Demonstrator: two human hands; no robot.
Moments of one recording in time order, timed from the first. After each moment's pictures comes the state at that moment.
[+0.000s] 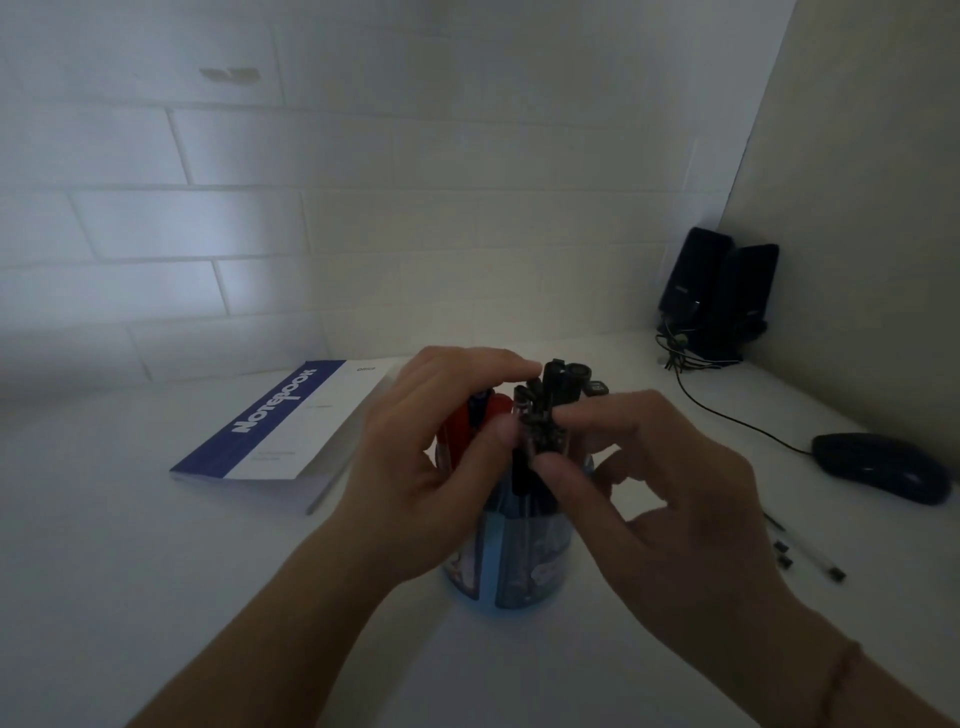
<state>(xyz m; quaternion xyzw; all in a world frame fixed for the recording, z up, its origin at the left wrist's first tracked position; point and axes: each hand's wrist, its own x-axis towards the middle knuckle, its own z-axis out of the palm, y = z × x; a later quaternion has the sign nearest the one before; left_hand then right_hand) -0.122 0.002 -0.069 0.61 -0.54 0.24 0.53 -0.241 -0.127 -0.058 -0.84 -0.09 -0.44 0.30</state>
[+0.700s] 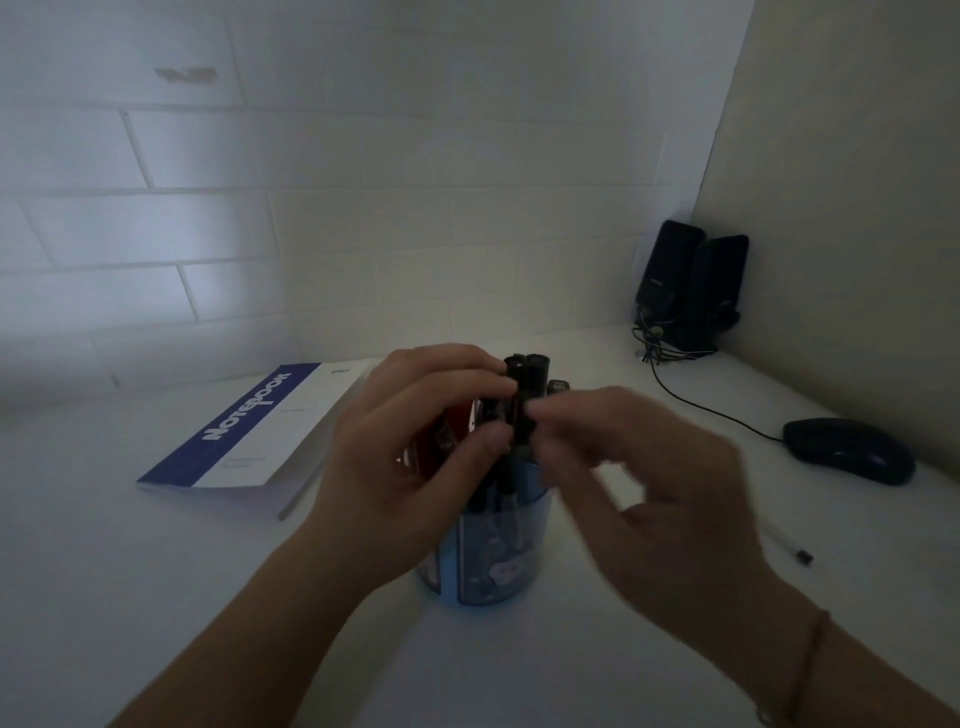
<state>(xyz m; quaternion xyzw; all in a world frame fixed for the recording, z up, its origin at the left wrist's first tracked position) -0.127 -0.003 -0.070 0.62 -0.55 0.26 0.50 -0.246 -0.142 -0.056 -0.83 -0.12 -0.46 0.28</state>
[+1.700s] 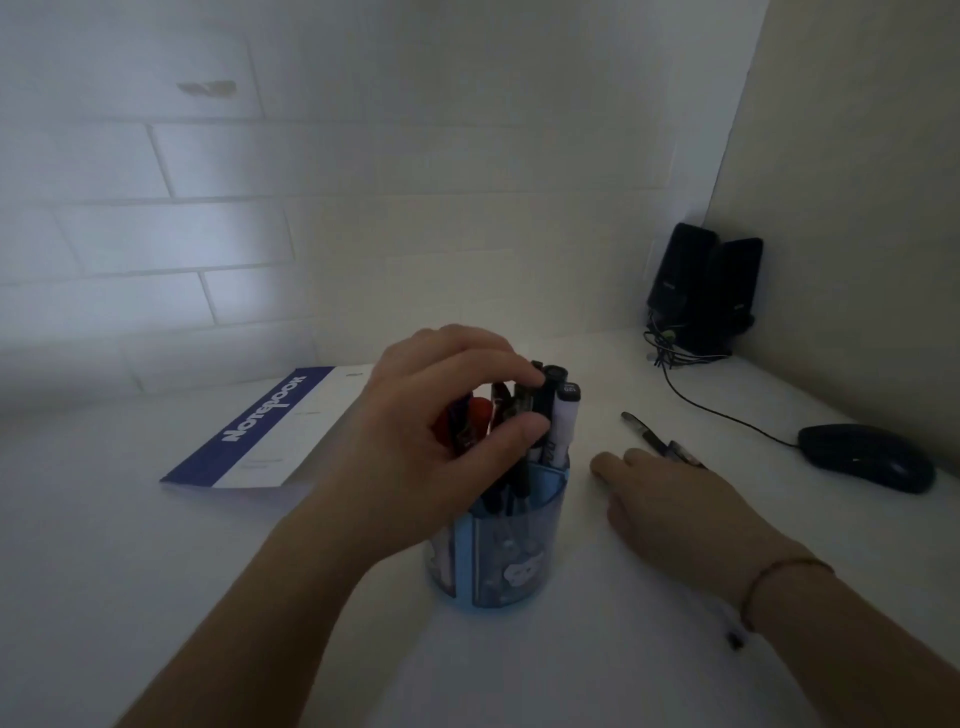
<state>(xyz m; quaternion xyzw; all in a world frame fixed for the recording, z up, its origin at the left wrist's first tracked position) -0.123 -0.005 -0.048 0.66 -0.56 0.23 0.44 -0.218 -0.220 -0.113 -0.99 0.11 -0.04 -0.05</state>
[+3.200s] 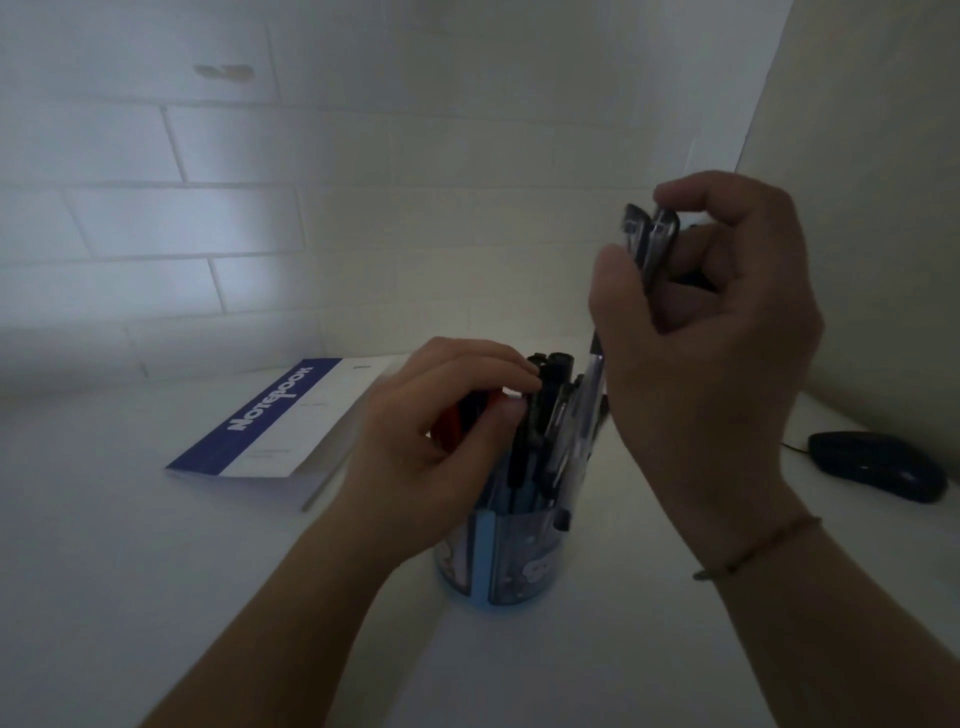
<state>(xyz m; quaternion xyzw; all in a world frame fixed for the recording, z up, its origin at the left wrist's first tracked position) -0.120 -0.007 -0.065 0.61 -0.54 0.23 0.54 -0.208 -0.129 -0.001 -0.71 0.00 -0.63 0.31</state>
